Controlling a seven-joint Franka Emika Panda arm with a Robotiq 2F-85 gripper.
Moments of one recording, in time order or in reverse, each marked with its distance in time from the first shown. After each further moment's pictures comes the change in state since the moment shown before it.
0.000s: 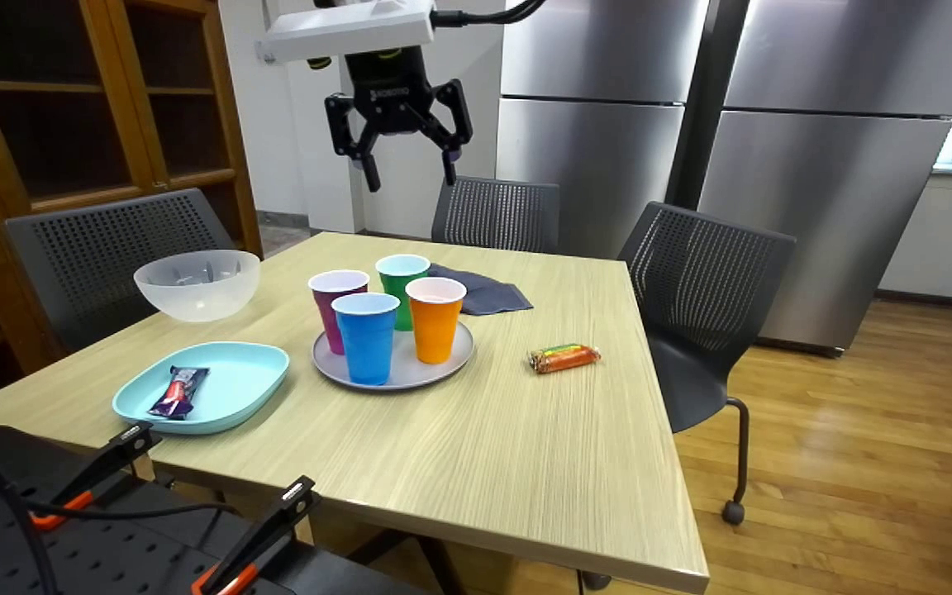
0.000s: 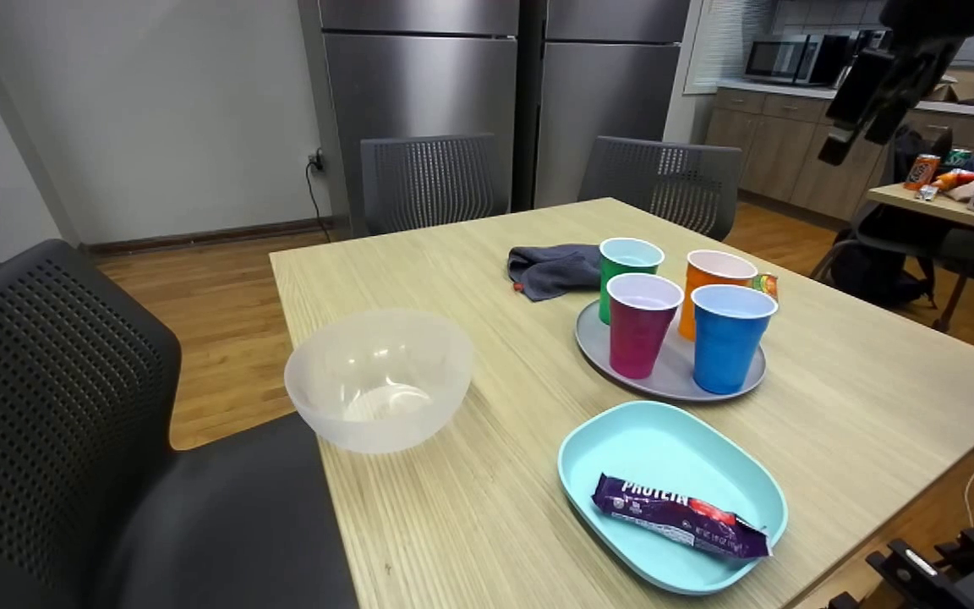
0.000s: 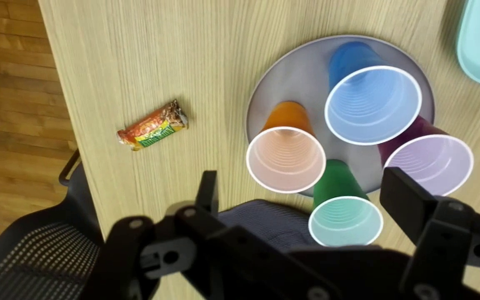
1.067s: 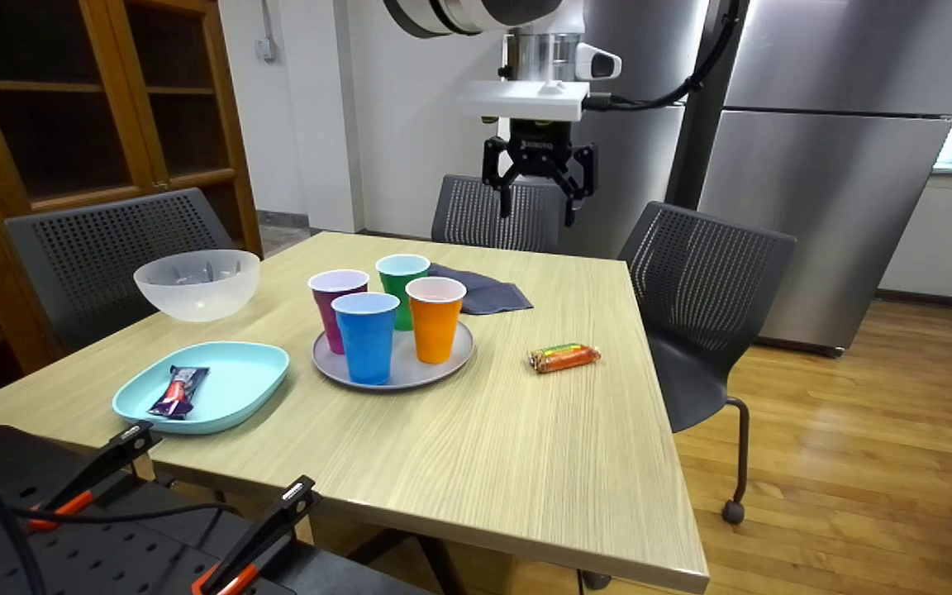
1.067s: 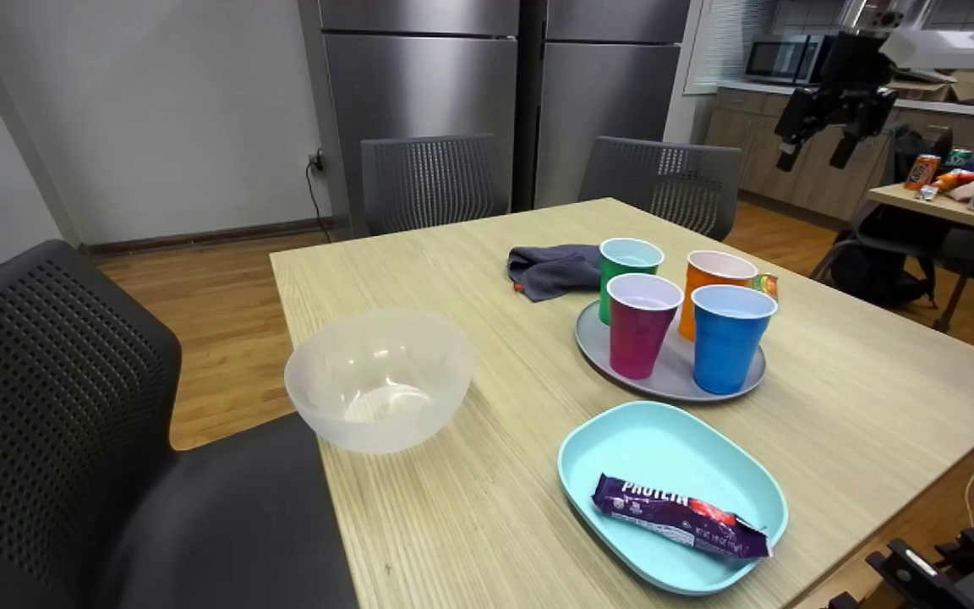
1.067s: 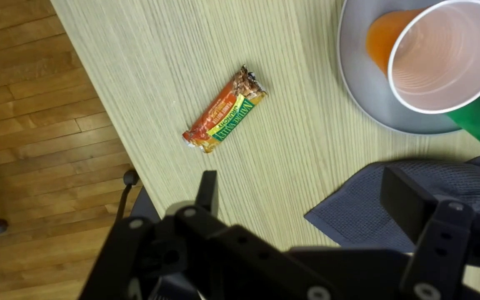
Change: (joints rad) arm -0.121 0.562 -0.053 0.566 0.301 -0.114 -0.063
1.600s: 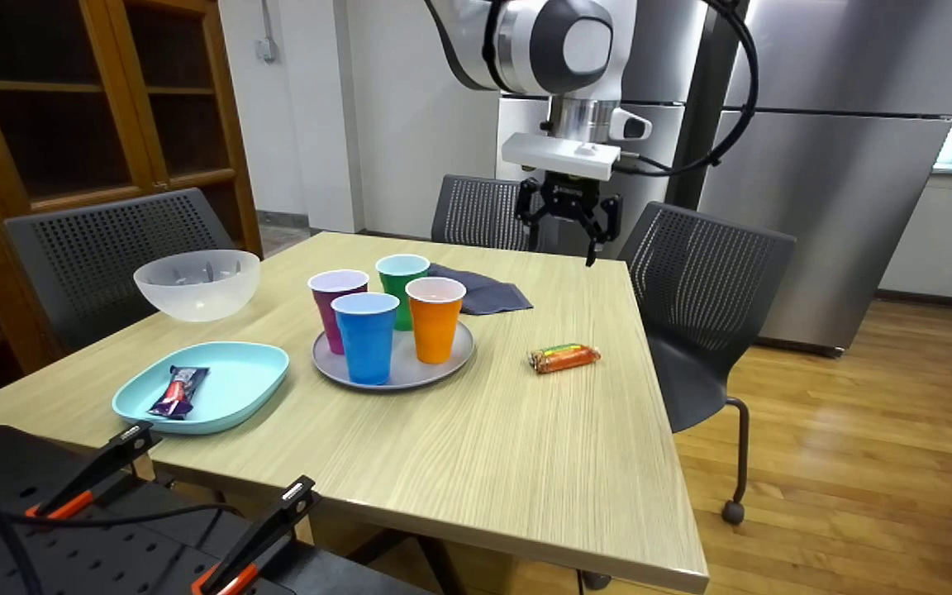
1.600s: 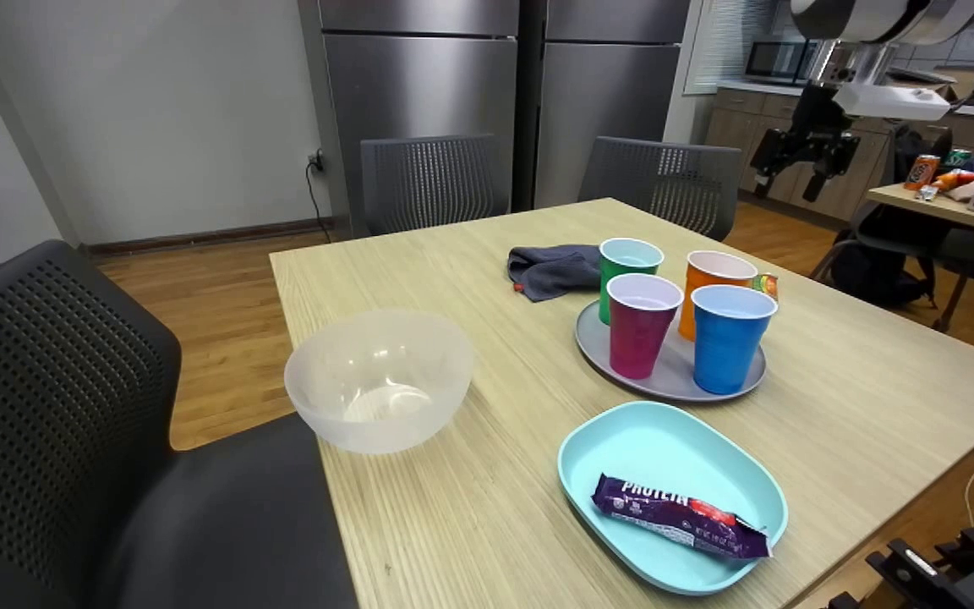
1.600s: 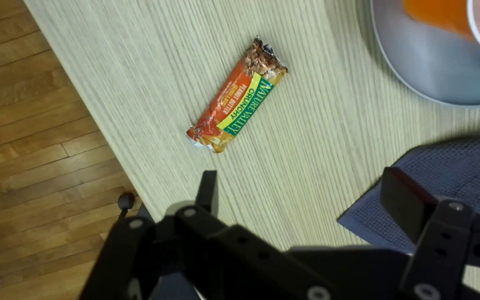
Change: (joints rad) arm -0.133 0.267 0.092 0.271 0.072 -0.068 0.000
